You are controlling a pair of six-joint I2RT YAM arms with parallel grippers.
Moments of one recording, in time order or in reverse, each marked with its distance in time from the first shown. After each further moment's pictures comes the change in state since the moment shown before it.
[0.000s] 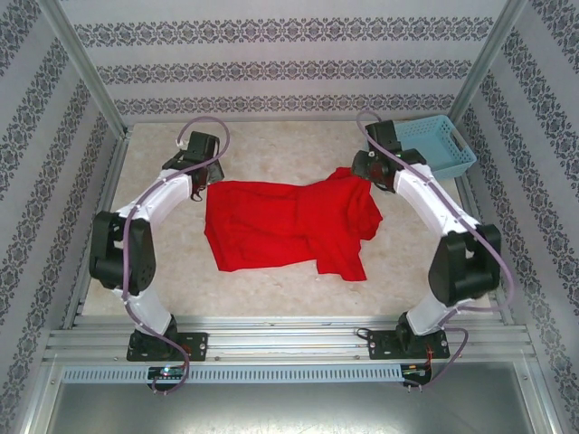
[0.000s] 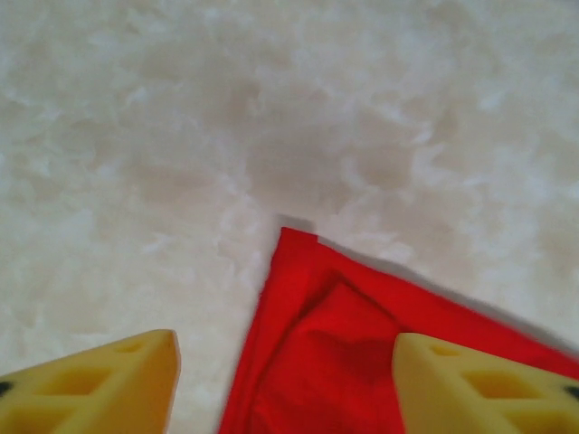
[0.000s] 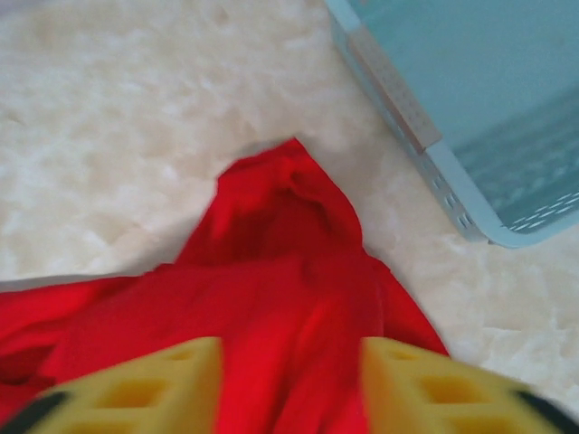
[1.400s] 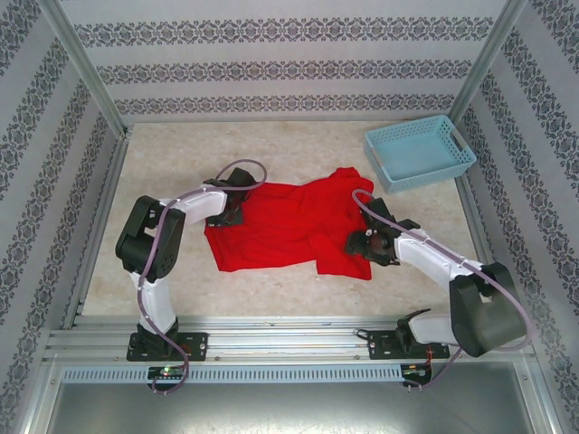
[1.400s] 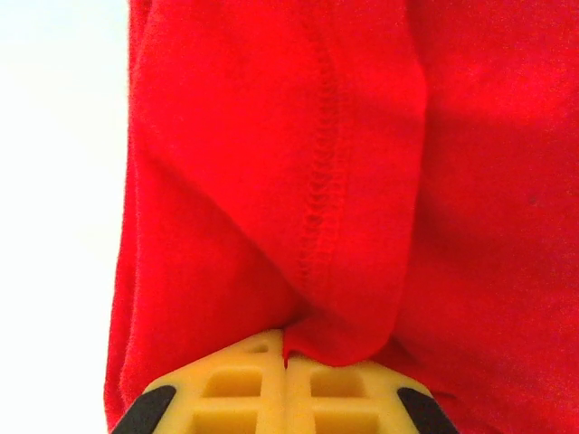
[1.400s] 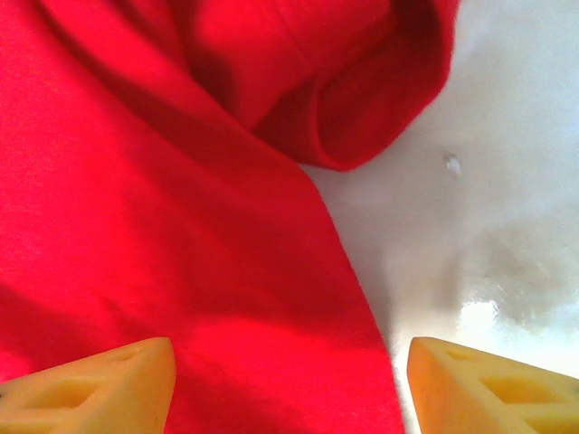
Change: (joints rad) left arm -0.183 0.147 -0.127 -0.148 -0.037 0.003; right arm 0.121 -0.312 -0.723 0.087 -0.130 0.153
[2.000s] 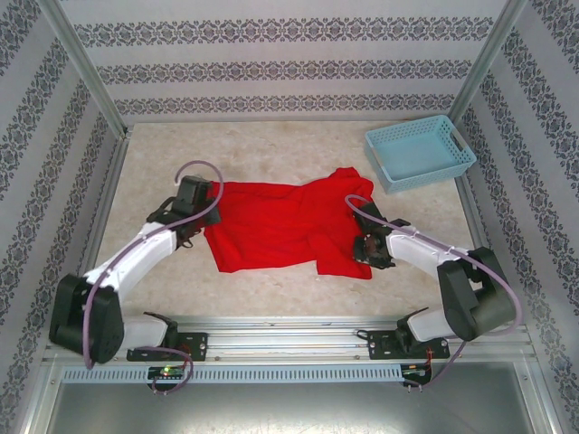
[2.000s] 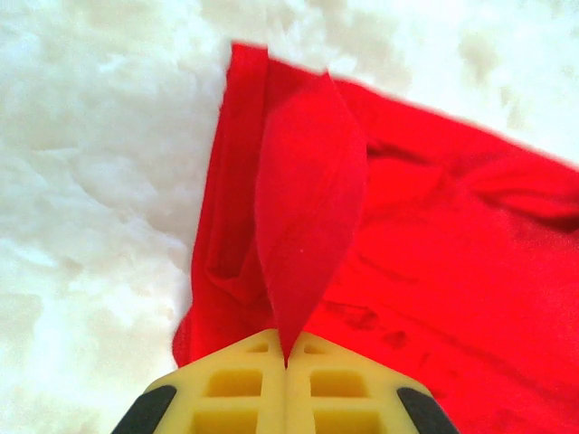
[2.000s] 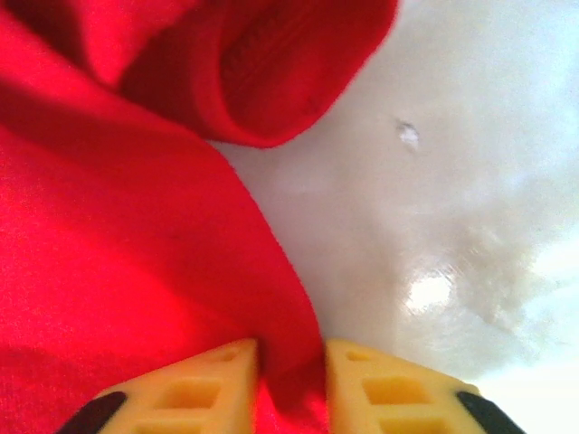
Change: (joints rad) left arm 0.120 -0.652 -0.396 0.289 0.203 -0.019; right arm 0.035 0.091 0.005 -0.019 0.088 0.023
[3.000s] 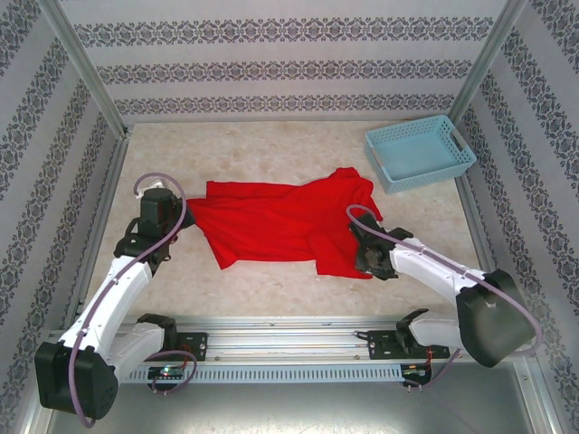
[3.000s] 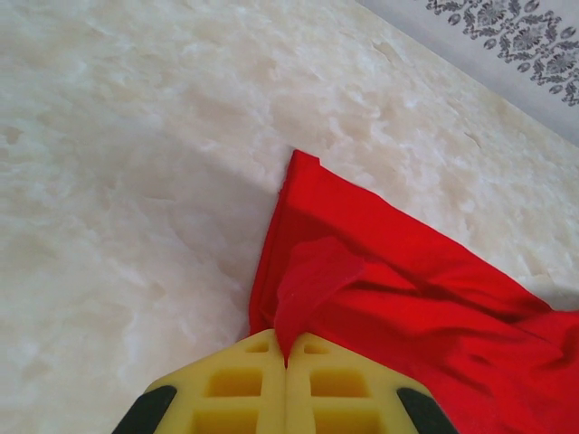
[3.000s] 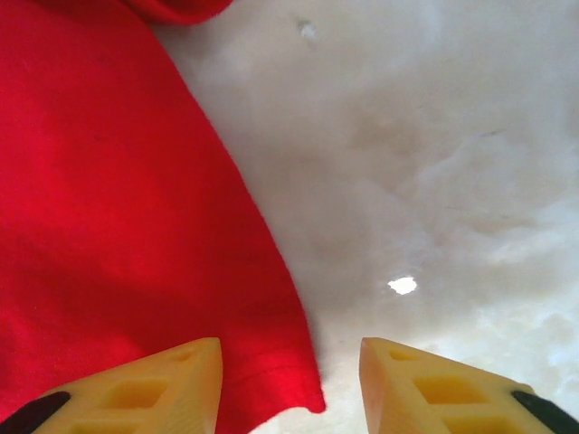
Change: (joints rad) left arm 0.142 -0.285 -0.106 0.010 0.004 -0.064; right arm 0.118 -0.147 -0.042 -0.146 0.111 0.151
